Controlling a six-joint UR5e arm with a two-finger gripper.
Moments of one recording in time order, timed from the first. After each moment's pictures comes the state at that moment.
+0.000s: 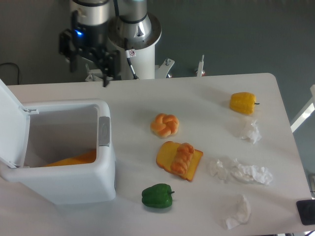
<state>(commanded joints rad) 2.12 -1.47 -1.62 -1.40 1.33 0.51</state>
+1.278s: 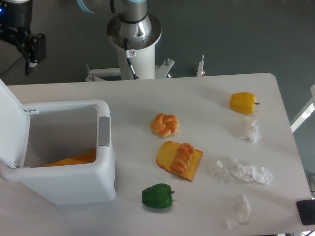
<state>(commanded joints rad) 1.93 -1.55 -1.52 -1.25 1.26 0.17</state>
